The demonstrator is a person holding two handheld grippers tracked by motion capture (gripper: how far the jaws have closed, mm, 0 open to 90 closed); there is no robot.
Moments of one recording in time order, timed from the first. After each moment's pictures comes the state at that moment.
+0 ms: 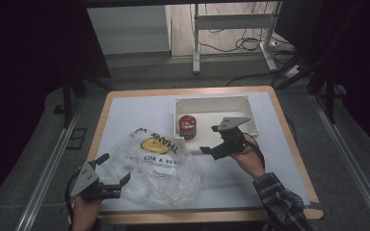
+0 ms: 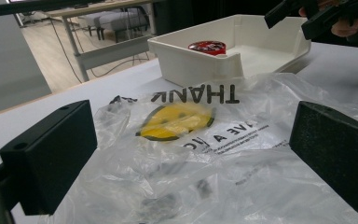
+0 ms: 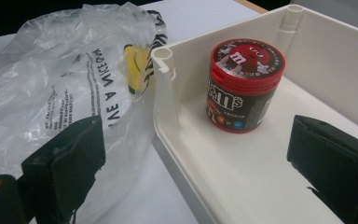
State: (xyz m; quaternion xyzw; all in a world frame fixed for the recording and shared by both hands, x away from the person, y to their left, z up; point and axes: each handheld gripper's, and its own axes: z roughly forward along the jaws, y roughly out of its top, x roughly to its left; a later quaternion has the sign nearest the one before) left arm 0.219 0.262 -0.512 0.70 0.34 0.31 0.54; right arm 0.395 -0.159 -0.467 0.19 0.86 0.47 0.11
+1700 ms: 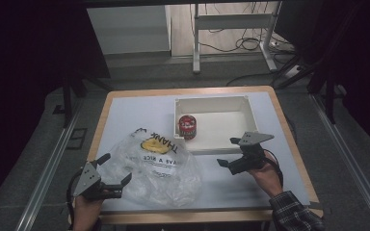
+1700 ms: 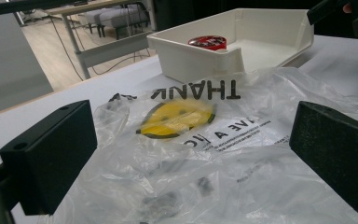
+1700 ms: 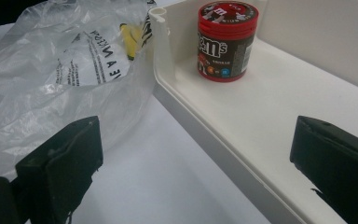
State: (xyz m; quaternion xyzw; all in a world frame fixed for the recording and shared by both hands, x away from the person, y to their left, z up) left arm 0.220 0.259 -0.512 0.71 0.34 0.32 0.53; right arm 0.353 -0.215 -0.481 0.23 0.84 0.47 0.13
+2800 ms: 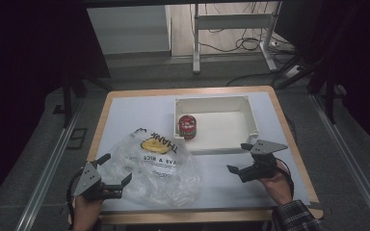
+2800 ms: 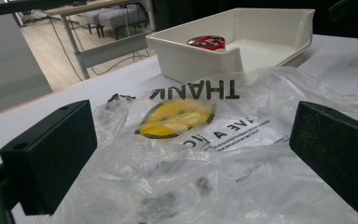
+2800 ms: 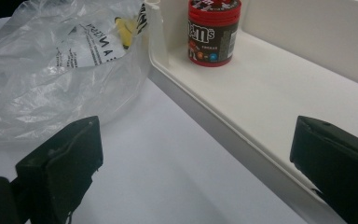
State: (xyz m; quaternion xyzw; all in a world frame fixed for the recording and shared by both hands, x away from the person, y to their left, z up) left arm 0.220 0.259 -0.512 0.71 0.34 0.32 0.53; right arm 0.330 -0.244 -0.483 0.24 0.83 0.47 0.15
